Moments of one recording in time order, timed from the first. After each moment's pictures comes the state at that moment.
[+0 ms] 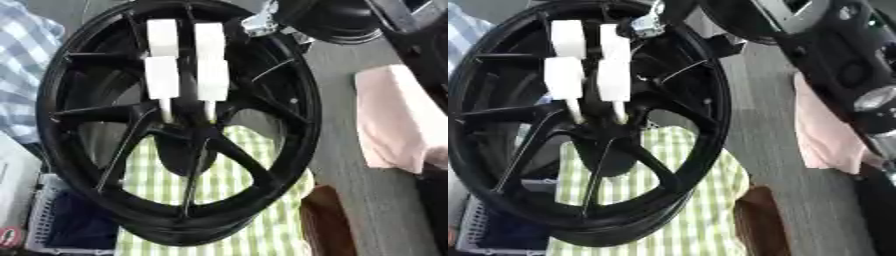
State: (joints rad) left arm -0.15 0.45 0.08 -1.96 0.20 0.06 0.36; right arm -1.15 -0.51 0.44 -1.42 0.29 -0.03 0.78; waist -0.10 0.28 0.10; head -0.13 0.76
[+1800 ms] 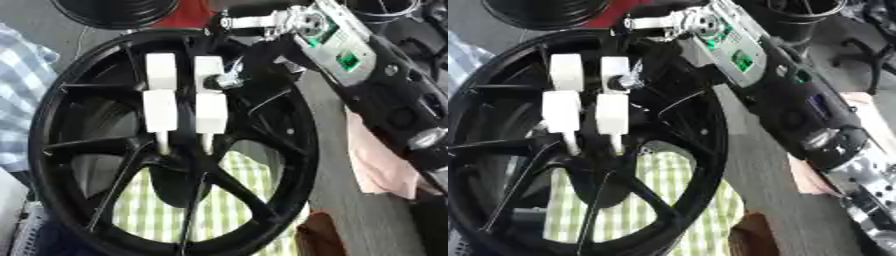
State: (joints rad) left arm -0.17 0.45 0.08 -1.96 0.20 0.06 0.36; right arm -1.13 -0.47 0.44 -1.29 0.43 -0.10 0.74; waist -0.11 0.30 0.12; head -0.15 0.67
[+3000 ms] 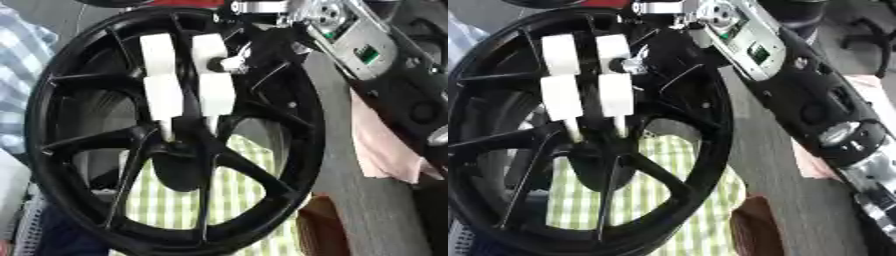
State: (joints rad) left arm -0.18 0.45 0.08 -1.96 0.20 0.07 0.35; right arm -1.10 -0.51 0.46 -1.38 0.26 0.01 0.70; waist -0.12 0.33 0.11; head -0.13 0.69
